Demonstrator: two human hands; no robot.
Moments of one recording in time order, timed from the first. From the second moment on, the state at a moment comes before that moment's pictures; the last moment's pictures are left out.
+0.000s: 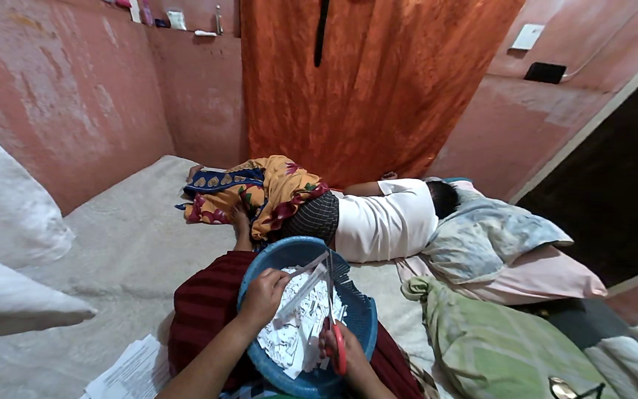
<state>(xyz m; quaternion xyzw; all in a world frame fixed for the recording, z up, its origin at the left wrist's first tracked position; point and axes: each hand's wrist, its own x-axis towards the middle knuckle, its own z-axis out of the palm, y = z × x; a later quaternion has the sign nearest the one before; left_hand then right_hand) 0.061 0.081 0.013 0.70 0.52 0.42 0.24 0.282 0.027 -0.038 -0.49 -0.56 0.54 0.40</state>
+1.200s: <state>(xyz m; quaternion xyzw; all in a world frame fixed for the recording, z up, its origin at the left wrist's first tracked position) 0.052 0.085 0.031 0.48 0.46 0.57 0.48 0.295 0.030 -0.048 -0.43 -0.60 0.56 0.38</state>
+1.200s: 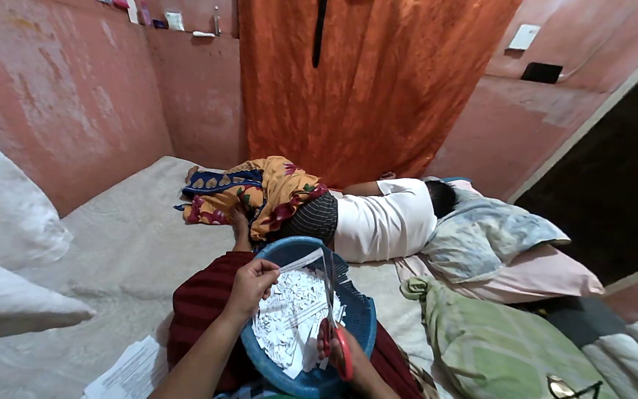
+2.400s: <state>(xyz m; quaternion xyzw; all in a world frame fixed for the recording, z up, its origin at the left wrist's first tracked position) 0.047 0.087 0.037 0.52 0.50 0.46 0.52 0.289 0.029 -0.034 -0.48 -0.60 0.55 0.33</state>
